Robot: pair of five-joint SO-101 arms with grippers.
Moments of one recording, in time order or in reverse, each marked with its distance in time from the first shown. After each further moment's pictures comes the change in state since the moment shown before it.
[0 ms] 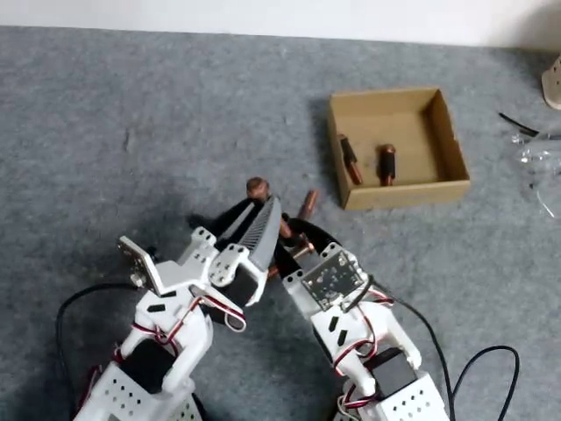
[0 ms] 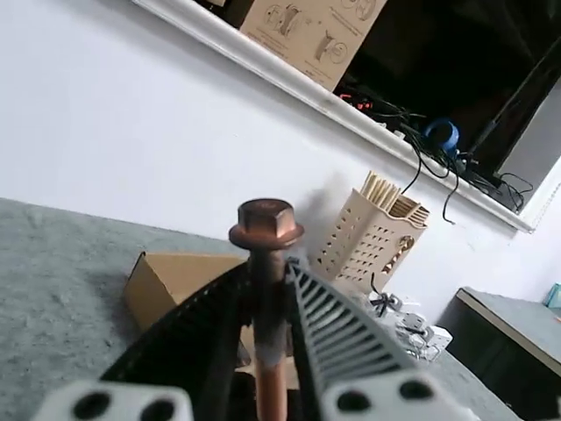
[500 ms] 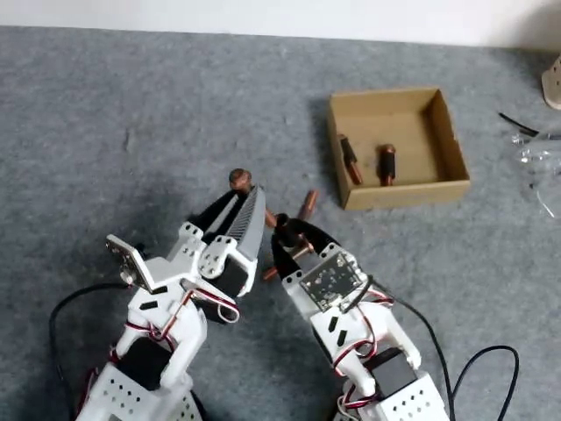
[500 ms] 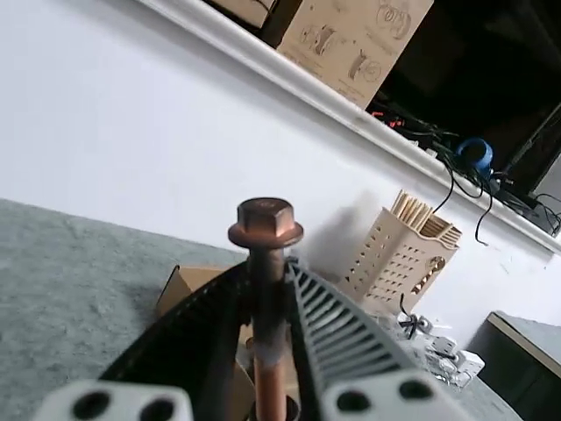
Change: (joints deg) left arm -4.4 0.0 0.0 -0.2 0.1; right arm -0.2 0.0 0.0 0.0 0.6
